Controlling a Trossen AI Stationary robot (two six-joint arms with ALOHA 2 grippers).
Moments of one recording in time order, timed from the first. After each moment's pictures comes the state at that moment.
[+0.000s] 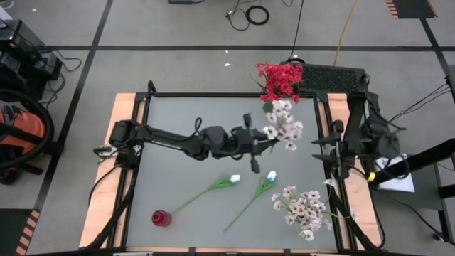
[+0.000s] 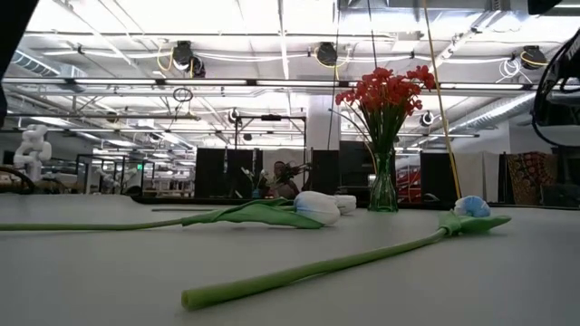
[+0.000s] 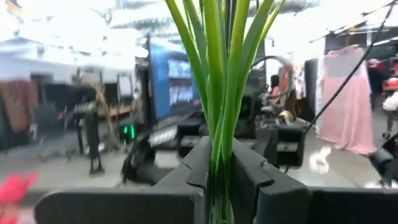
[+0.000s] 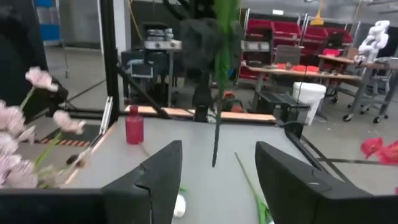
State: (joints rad) left arm -0.10 1.91 1.53 0.68 -0.17 0.15; right arm 1.24 0.34 0.66 -0.47 1.28 0.11
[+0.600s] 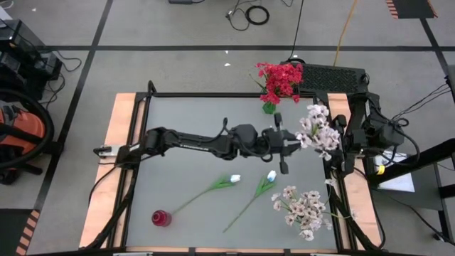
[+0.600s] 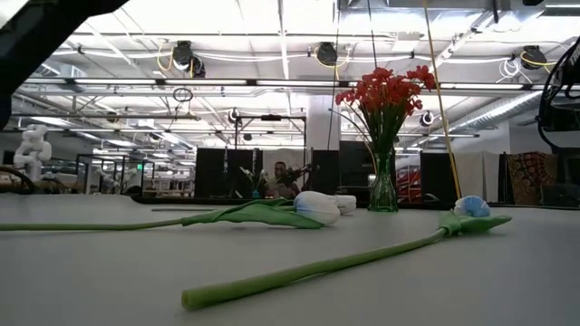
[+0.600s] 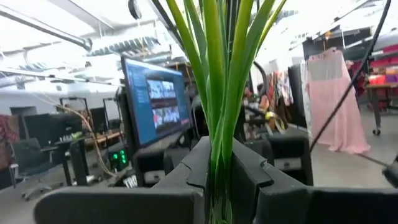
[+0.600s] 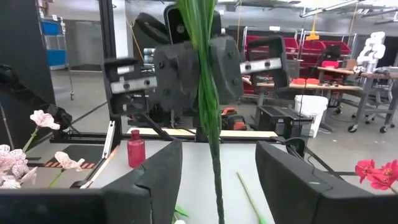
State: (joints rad) left arm -0.08 2.29 2.13 0.52 -0.06 0.24; right arm 1.20 0.30 0.66 -0.26 1.23 -0.08
